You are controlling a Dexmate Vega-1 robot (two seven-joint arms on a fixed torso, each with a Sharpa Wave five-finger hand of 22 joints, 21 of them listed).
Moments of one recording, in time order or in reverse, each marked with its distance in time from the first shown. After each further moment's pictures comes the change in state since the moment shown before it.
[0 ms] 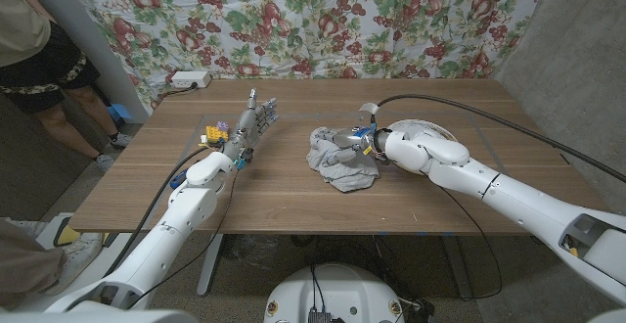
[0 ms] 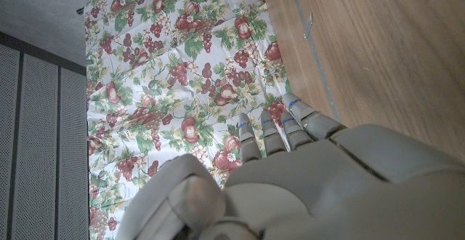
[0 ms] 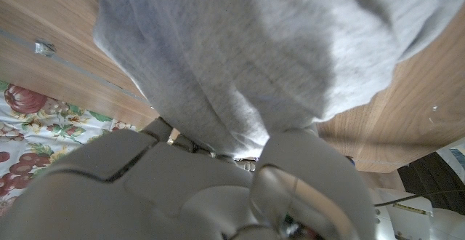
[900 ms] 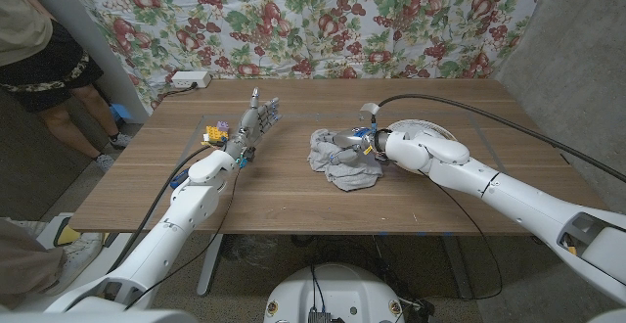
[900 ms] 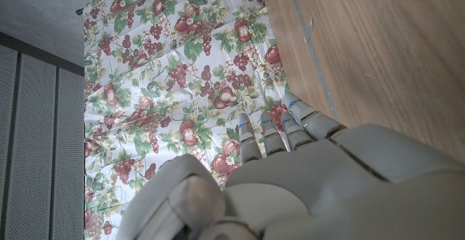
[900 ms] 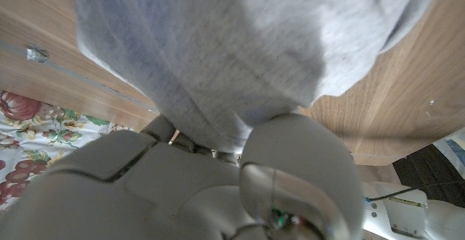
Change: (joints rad) left arm -0.015 -0.008 0.005 0.009 0.000 0.016 -0.008; left_hand 0.000 0.000 0.000 0.000 -0.004 0.005 0.005 0.000 0.000 0.000 0.000 0.000 0.000 -0.004 -0.004 0.000 0.000 0.000 0.000 0.000 0.000; right arm 0.007 0.005 0.001 0.035 0.039 0.030 -0.011; right_hand 0.316 0.006 0.226 -0.028 -0.039 0.156 -0.002 0.035 0.014 0.111 -0.011 0.055 0.033 0.129 -0.007 0.055 0.068 0.264 -0.042 0.108 0.011
